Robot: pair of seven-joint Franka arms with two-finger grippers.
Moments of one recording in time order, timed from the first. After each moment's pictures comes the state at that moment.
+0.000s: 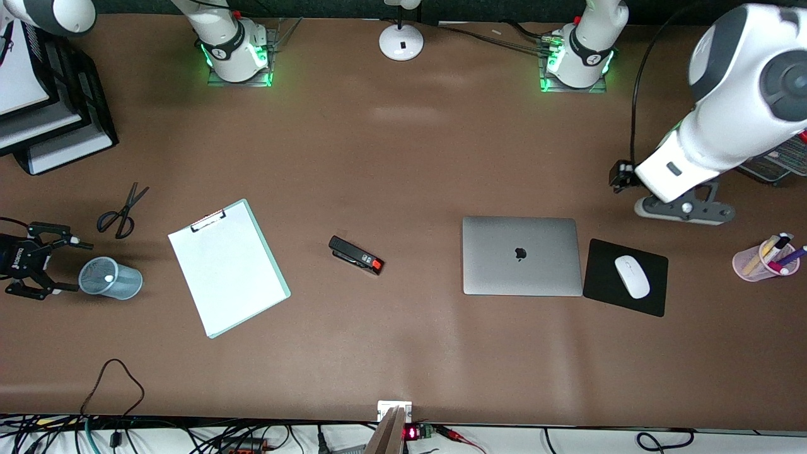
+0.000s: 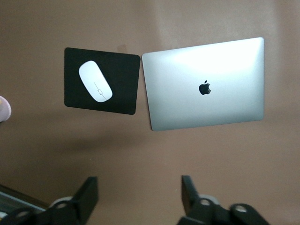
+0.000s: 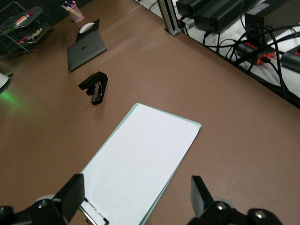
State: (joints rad) left arm 0.13 0.15 -0.34 -1.59 0.10 1.61 -0.10; right arm -0.42 0.79 -0.03 -1.11 0.79 1.53 -1.53
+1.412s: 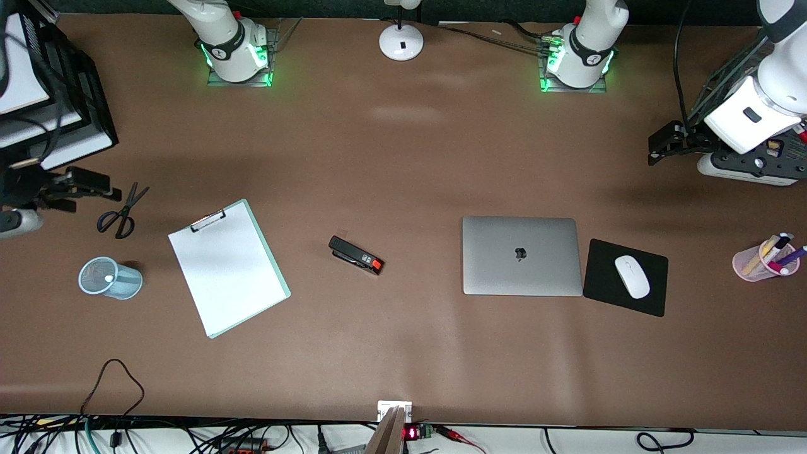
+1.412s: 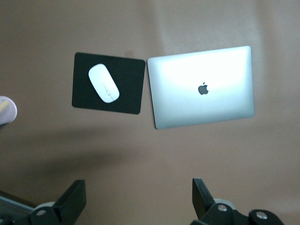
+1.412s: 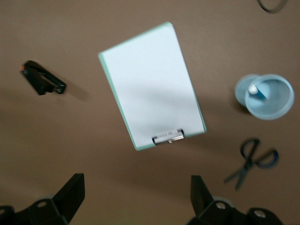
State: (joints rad) left arm -0.03 -0.04 -0.04 -1.74 -0.02 1.66 0.05; right arm -0.02 0.25 -0.03 -1.40 0.12 1.53 -0.18
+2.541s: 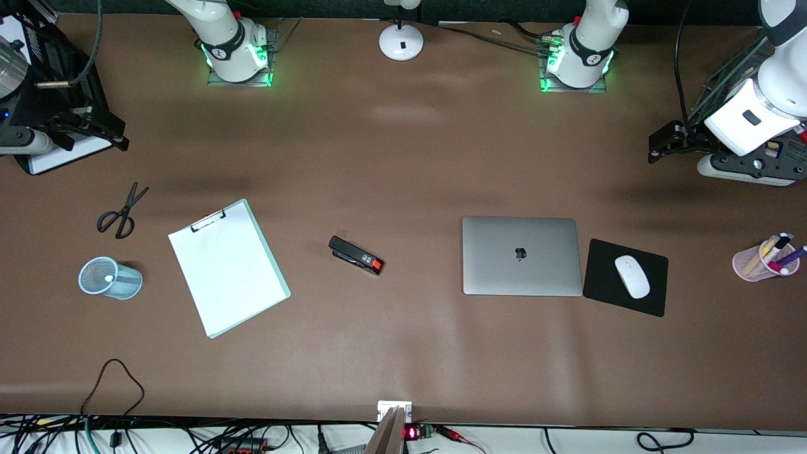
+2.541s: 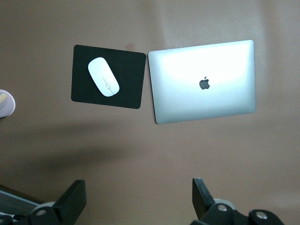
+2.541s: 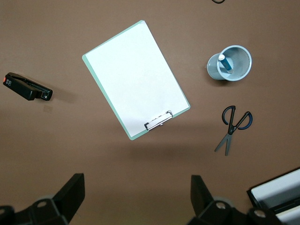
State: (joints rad) left arm -0.02 -0.03 -0.04 -1.74 -0.02 1.65 0.05; right arm 0.07 -0.08 -0.02 -1.71 0.00 1.64 0.04
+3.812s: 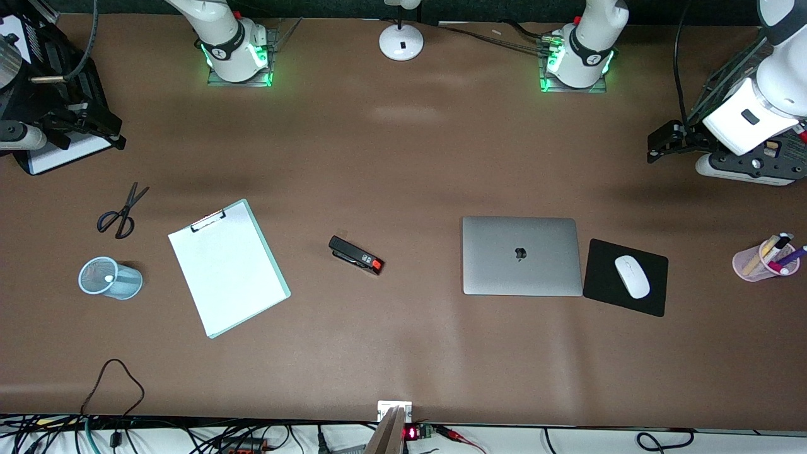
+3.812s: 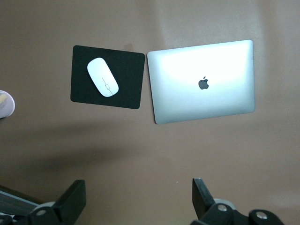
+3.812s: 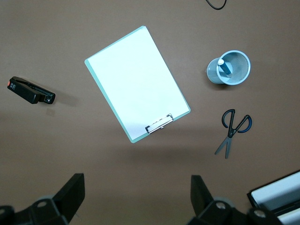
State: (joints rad) left arm -0.03 -0.03 -0.04 -1.73 -0.02 1.65 0.05; right arm 0.07 -0.08 -0.02 -1.69 0.00 1.65 0.04
